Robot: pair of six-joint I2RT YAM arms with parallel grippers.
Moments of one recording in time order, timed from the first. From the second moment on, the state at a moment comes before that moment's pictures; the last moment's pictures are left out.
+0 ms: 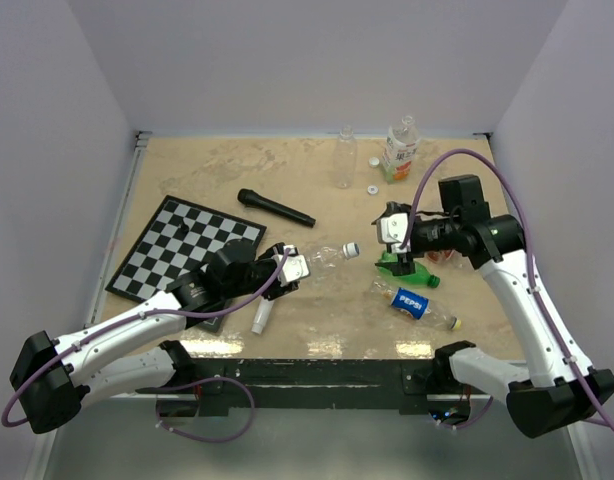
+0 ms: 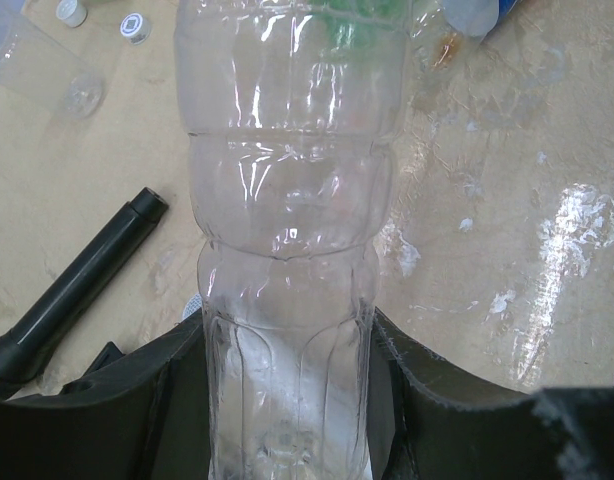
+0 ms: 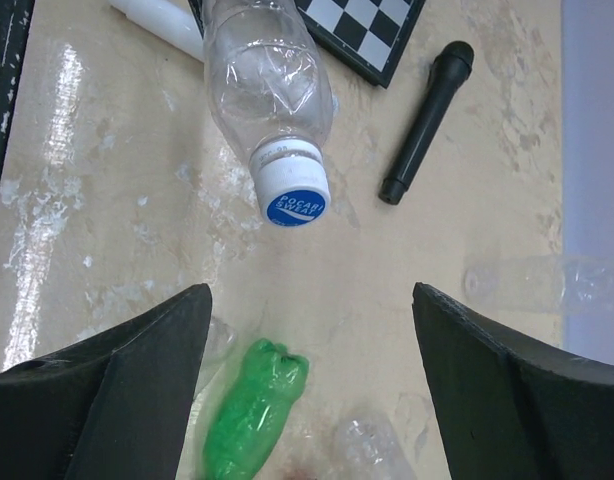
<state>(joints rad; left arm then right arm) -0.86 0.98 0.64 -0.11 0.17 0.42 0.29 1.09 1.23 -1.02 -0.85 -1.27</state>
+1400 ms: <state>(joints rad) -0.86 0.98 0.64 -0.11 0.17 0.42 0.27 1.37 1.27 -0.99 -1.10 -0.54</state>
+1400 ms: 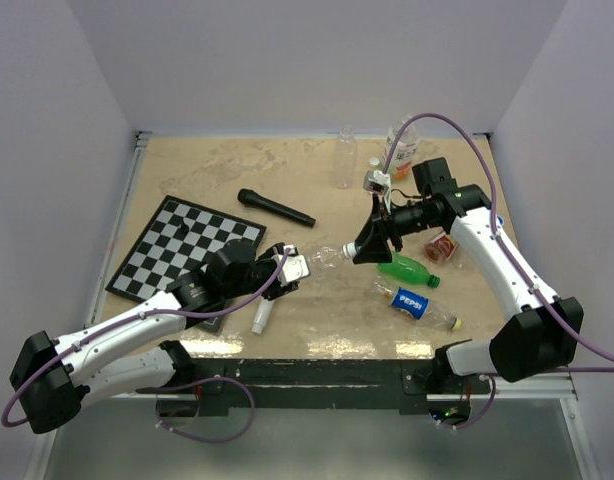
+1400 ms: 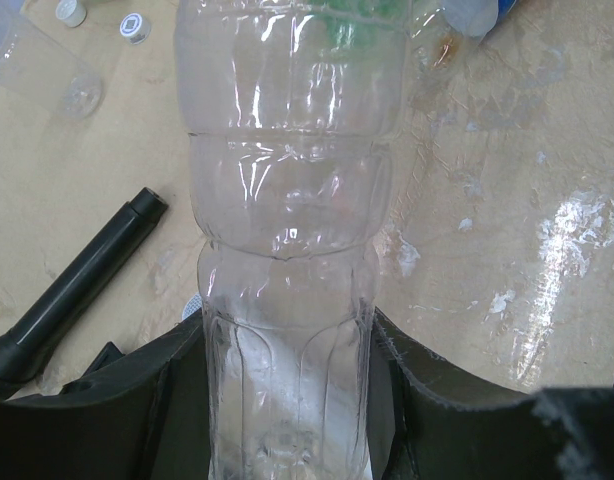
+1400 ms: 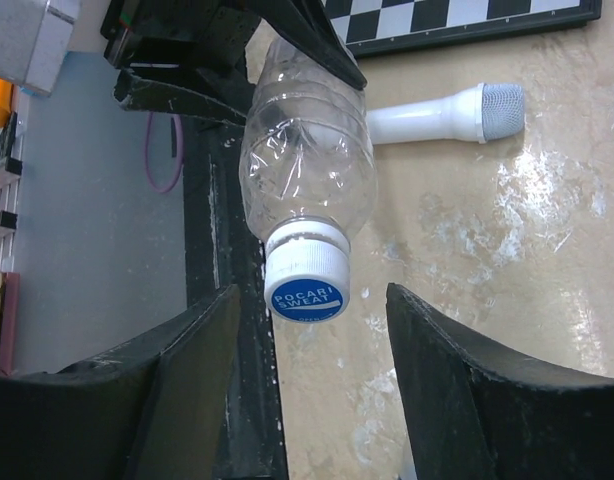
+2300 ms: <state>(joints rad) -0.86 0.98 0.64 -0.11 0.17 0.42 0.30 1.37 1.32 -1.02 -1.08 -0.64</state>
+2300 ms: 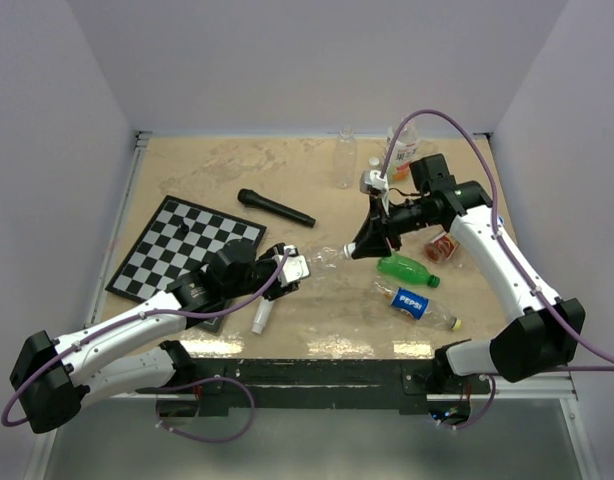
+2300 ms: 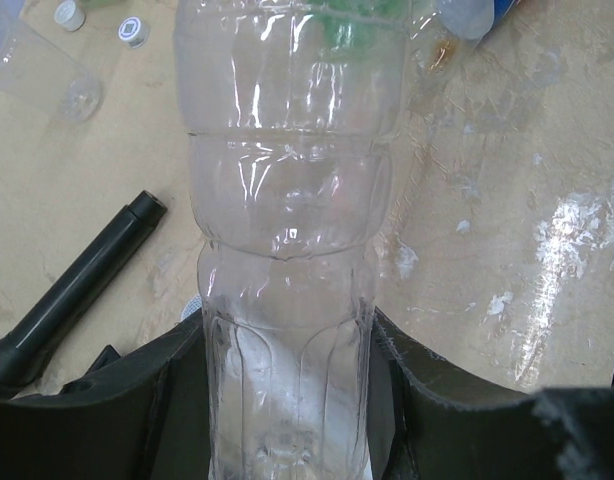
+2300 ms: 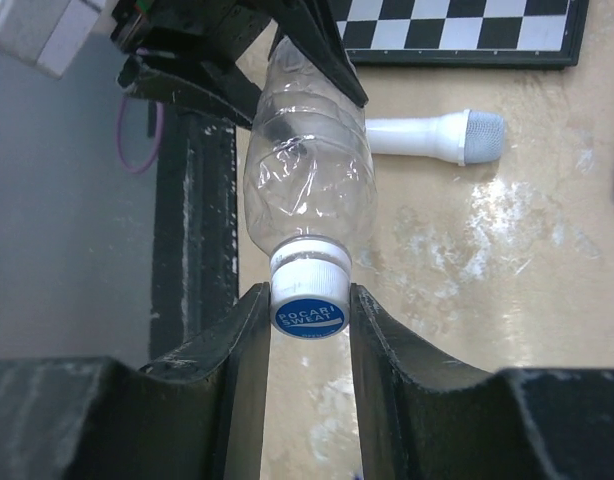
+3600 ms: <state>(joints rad) -0.86 0.99 0.65 -0.09 0.18 0.42 0.31 1.22 1.33 -1.18 -0.95 -1.66</state>
